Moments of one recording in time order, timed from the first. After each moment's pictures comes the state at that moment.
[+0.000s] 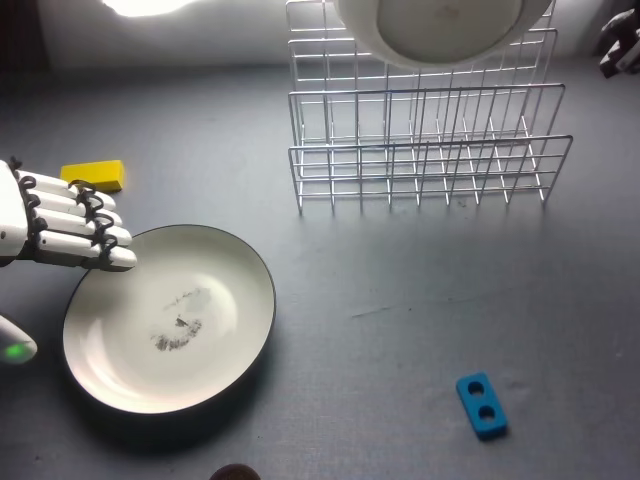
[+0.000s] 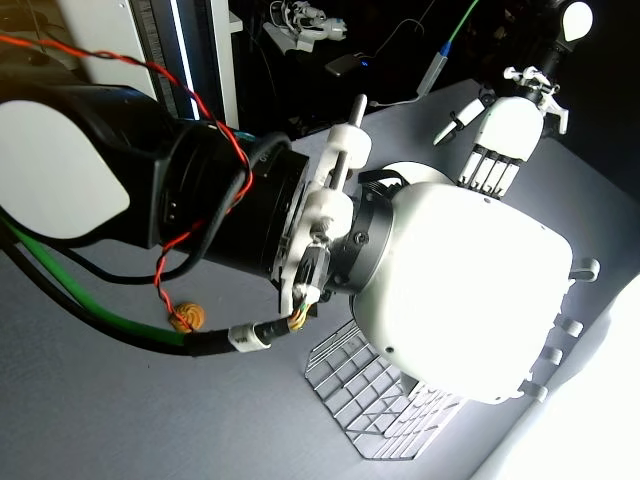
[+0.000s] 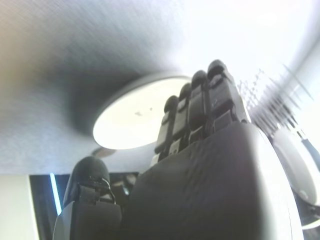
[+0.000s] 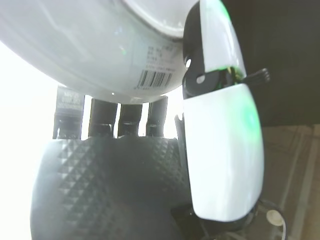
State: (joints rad) left arm 0.80 -0.95 1.63 1.53 -0.95 -0.18; right arm -0.02 -1.12 1.38 -0.50 0.16 0.10
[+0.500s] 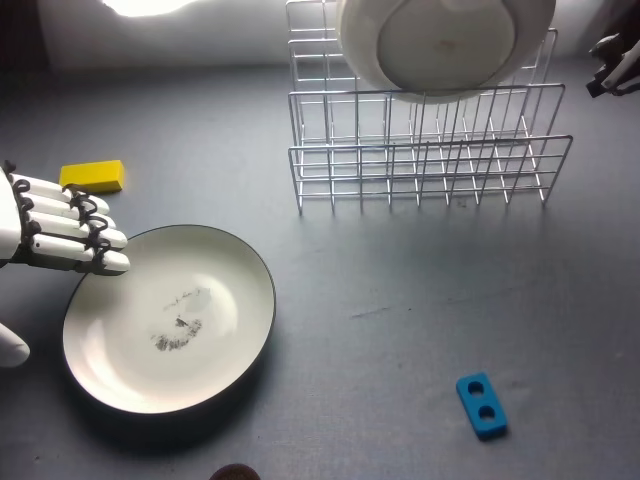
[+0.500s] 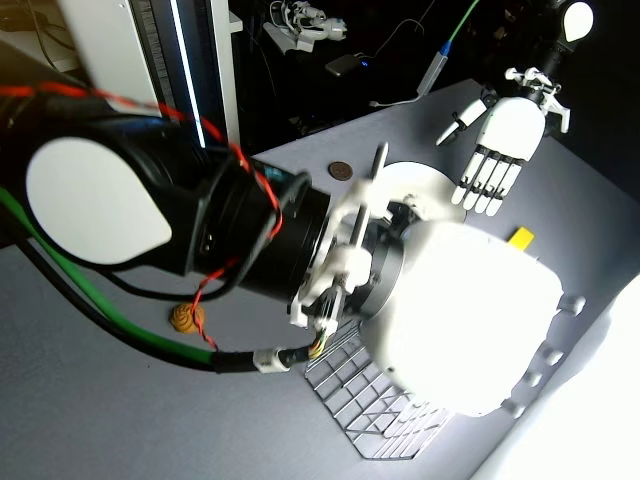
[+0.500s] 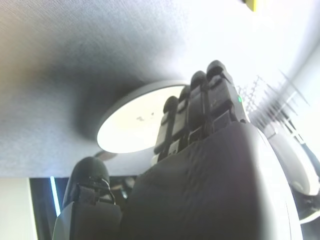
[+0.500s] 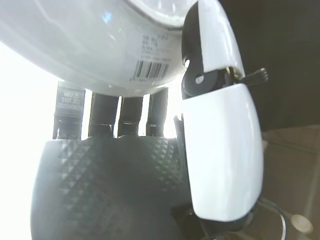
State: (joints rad) left arm 0.82 -0.95 1.64 1.52 -0.94 -0.17; right arm -0.05 -1.16 1.43 -0.51 0.14 0.19
